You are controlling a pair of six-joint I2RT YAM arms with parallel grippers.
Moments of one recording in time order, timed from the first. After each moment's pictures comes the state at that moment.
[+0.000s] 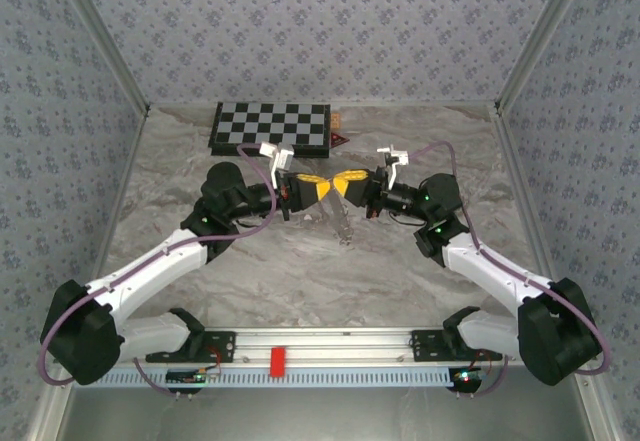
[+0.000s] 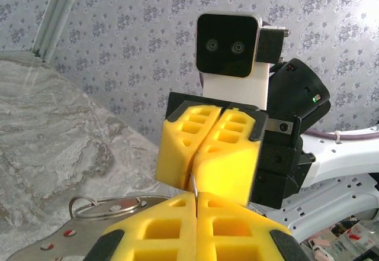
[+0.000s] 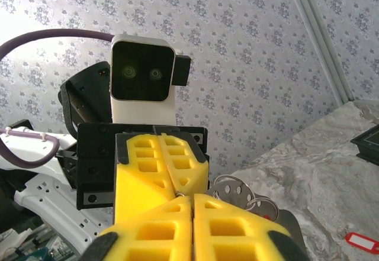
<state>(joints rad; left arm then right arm) -0.67 1.17 0.79 0.43 0.68 -0.64 0.50 1.17 0.63 0.82 -0.79 0.68</state>
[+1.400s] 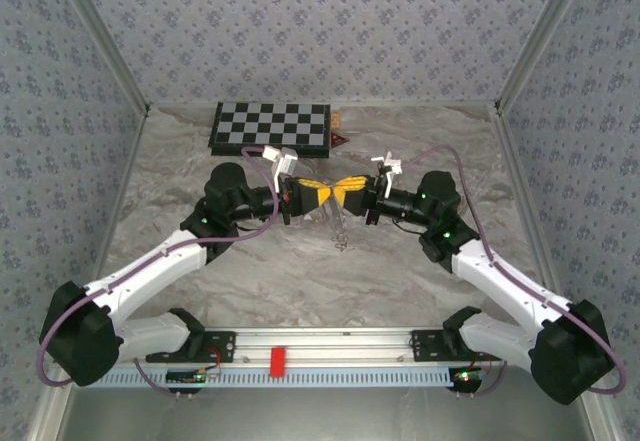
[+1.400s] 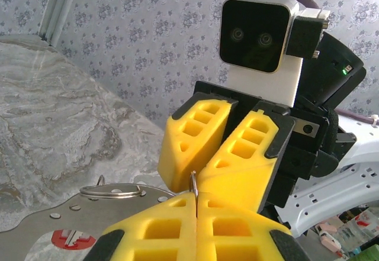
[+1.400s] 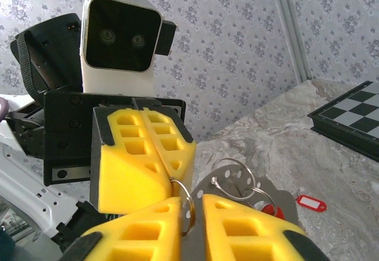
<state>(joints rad) -0.68 1.16 0.80 0.35 0.68 -0.58 0.54 1.06 0.67 0.44 -0.72 0.42</state>
